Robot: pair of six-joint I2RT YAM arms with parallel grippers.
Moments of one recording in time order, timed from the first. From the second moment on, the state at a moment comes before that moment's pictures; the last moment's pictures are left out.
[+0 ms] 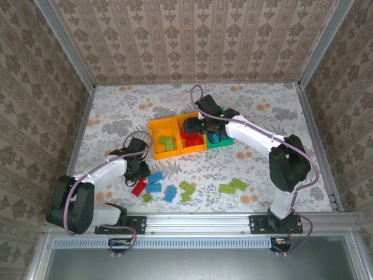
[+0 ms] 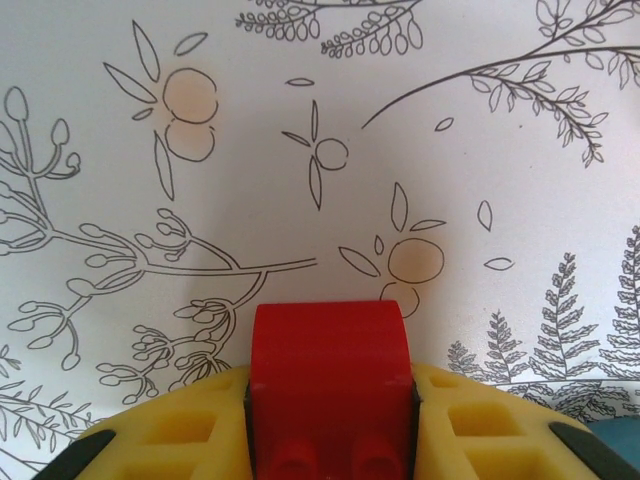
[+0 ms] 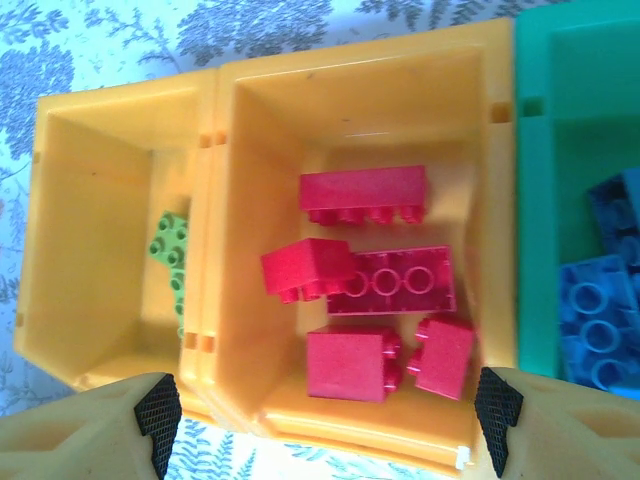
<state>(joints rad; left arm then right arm) -0.40 1.30 0.60 -0.67 -0.03 -0.69 0.59 1.80 1.44 -0.54 -0.04 0.50</state>
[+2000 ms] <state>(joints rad) -0.65 1.84 1.49 -0.56 0.02 -0.46 0.88 1.38 0.73 -0.80 0.06 1.13</state>
